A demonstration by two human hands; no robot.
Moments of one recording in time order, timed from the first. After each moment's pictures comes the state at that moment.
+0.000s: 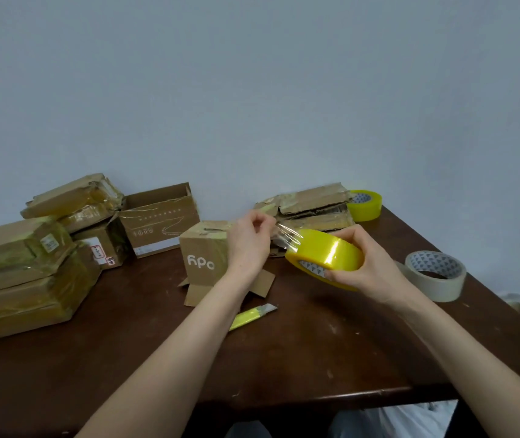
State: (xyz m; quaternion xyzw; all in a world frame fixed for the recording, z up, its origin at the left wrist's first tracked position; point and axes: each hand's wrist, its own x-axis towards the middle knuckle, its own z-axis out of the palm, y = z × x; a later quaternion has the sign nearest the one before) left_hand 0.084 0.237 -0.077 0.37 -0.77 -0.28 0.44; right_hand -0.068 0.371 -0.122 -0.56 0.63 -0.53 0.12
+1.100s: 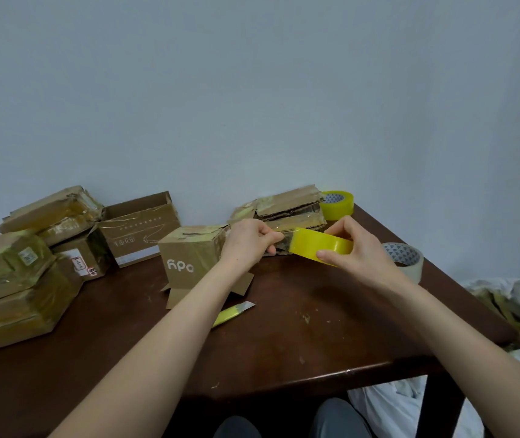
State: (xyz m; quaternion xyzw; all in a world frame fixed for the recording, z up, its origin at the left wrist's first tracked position) left_hand 0.065 0.246 -0.073 0.34 -0.87 -0.21 0.27; right_hand -0.082 0.401 -0.109 -0.52 0.70 -0.49 0.03
